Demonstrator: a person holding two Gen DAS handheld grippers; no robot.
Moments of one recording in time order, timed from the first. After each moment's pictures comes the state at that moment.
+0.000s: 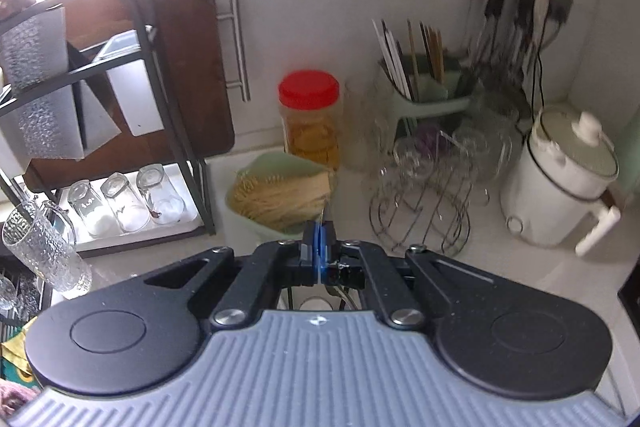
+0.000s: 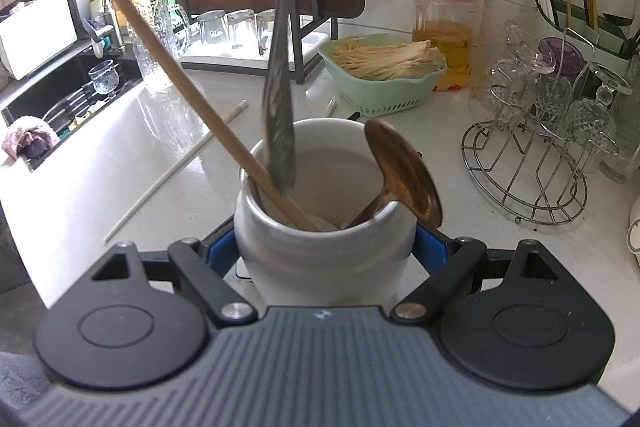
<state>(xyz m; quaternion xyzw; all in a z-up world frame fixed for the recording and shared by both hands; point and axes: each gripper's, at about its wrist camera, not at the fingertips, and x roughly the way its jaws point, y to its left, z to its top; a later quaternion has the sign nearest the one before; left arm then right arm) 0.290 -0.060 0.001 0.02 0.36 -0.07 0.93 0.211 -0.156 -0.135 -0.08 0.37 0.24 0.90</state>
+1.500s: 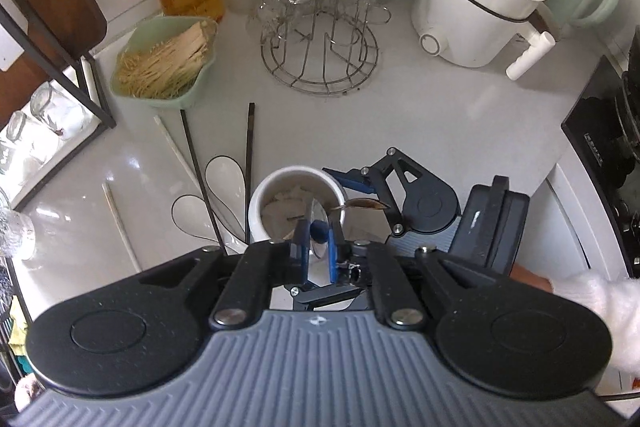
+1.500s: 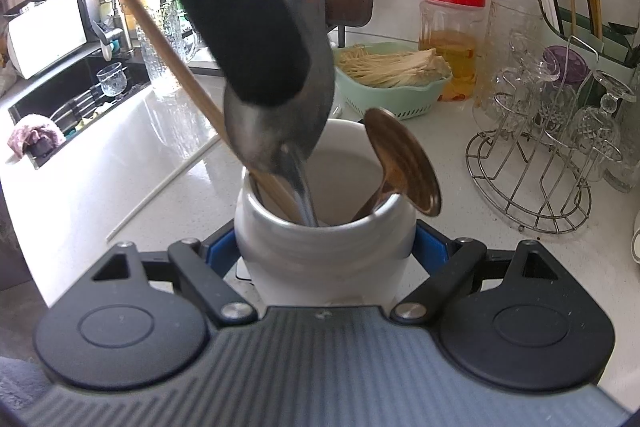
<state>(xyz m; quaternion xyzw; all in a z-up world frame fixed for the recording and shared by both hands) 0.286 -0.116 -0.031 0.10 0.57 -0.20 0.79 0.208 -0.158 -0.136 -0.08 0.35 0.26 0.90</state>
